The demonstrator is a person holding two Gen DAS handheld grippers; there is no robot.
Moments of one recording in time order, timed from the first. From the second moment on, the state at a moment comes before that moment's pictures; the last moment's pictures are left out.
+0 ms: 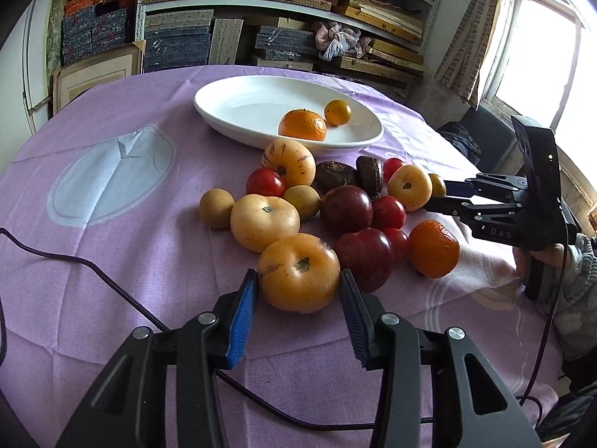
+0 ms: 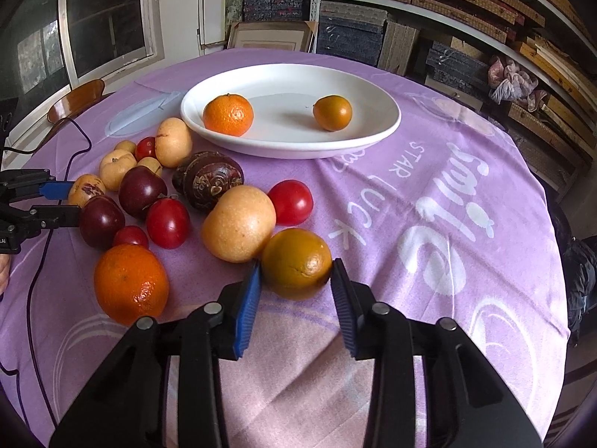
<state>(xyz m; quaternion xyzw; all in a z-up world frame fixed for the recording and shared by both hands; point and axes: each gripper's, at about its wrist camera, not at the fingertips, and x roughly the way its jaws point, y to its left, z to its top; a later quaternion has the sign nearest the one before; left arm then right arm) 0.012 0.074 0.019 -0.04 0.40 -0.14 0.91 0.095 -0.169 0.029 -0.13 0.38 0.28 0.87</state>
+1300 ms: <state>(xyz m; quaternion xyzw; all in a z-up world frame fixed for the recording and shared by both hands) 0.014 0.075 0.019 -0.02 0.40 -0.13 0.91 0.088 -0.197 0.048 -0.05 0.36 0.28 0.89</state>
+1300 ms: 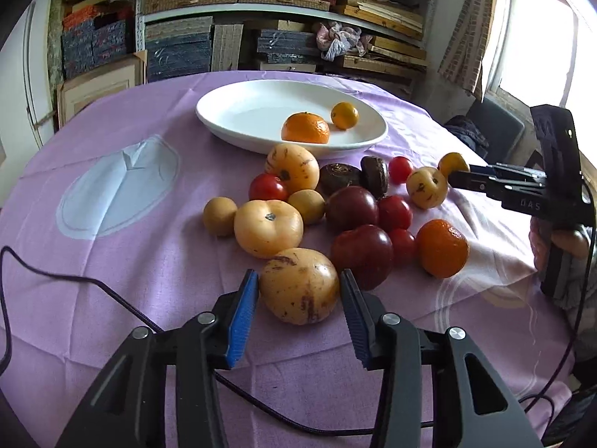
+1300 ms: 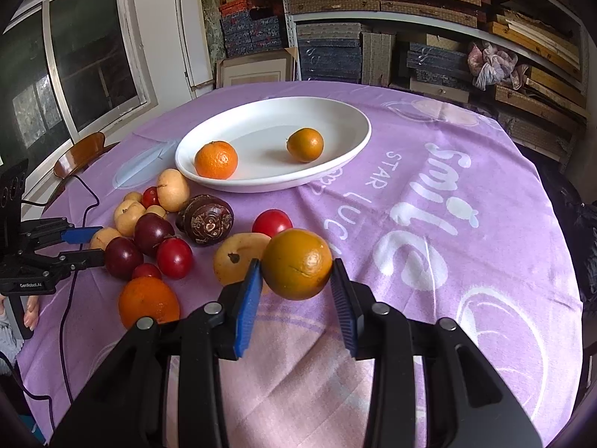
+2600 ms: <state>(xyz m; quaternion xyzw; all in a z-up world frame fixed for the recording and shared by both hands) 0.052 0.107 0.060 -0.04 0.31 -0.05 0.95 0.064 -0.177 0.080 -0.06 0.26 0.32 0.91</state>
